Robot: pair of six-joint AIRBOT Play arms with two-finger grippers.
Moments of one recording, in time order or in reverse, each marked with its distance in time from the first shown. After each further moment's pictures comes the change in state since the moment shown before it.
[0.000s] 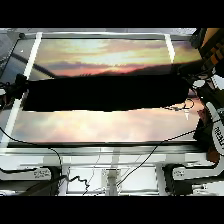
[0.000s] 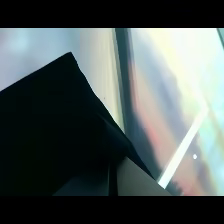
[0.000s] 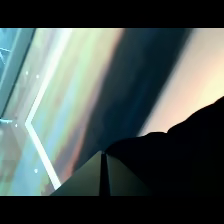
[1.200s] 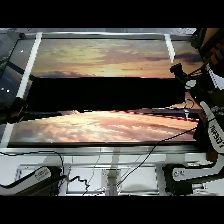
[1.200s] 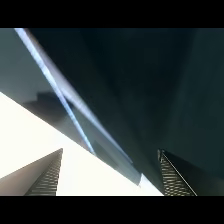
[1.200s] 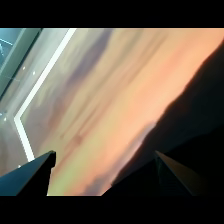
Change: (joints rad) left arm 0.202 0.249 -0.242 0.352 -0.475 -0.090; right arm 0.053 -0.023 0.001 -0.058 -0.056 -0.029
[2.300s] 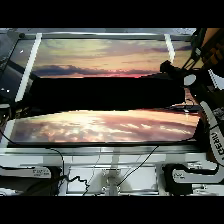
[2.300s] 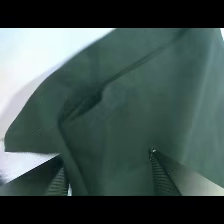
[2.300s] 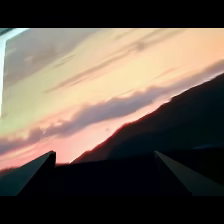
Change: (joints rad) left arm -0.117 -0.345 0.077 -0.385 0.420 0.296; right arm 0.126 0.109 0.058 -0.025 0.215 -0.414
